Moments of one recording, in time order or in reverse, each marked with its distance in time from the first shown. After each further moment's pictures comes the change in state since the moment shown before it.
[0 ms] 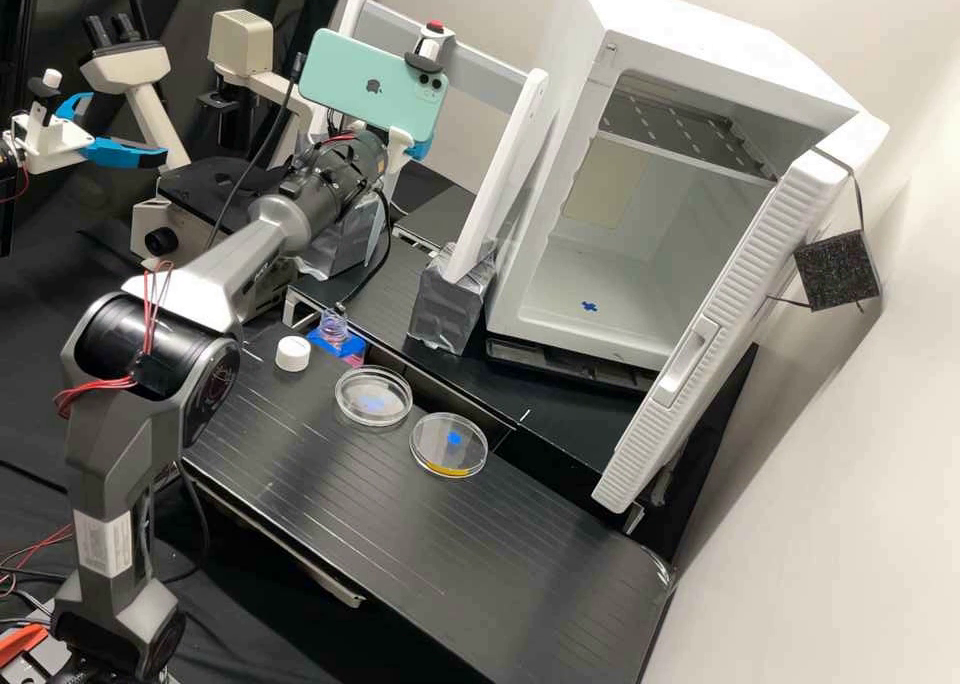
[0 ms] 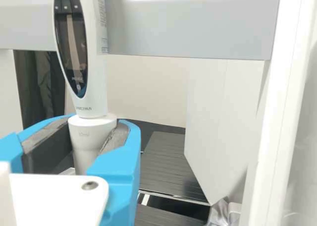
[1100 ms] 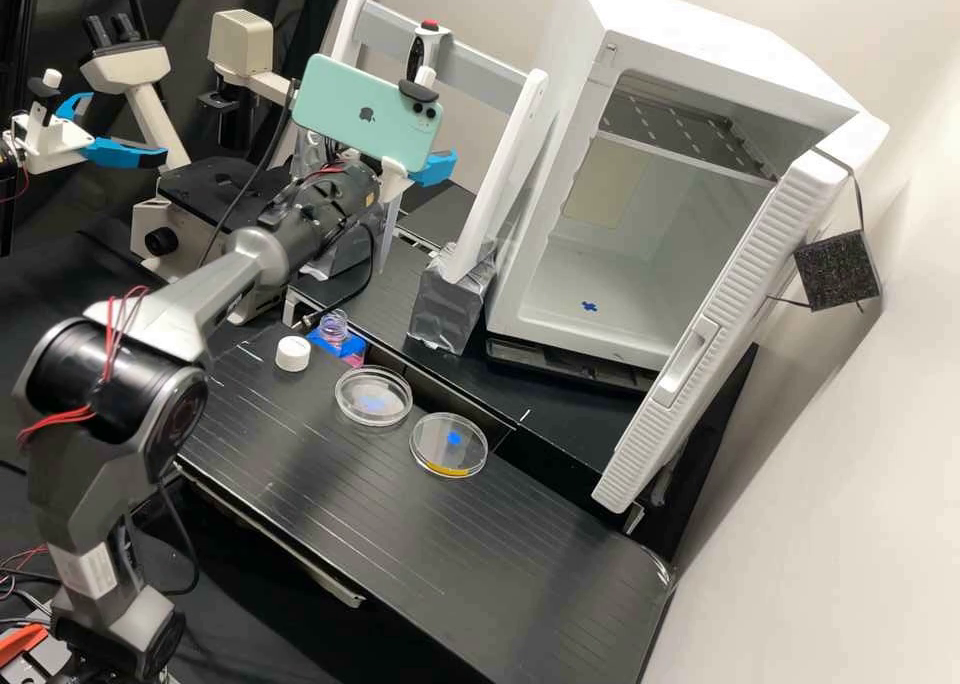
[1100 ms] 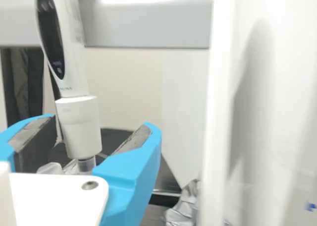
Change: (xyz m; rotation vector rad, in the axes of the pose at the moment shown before) arm -0.053 -0.009 0.019 -0.018 0.037 0.139
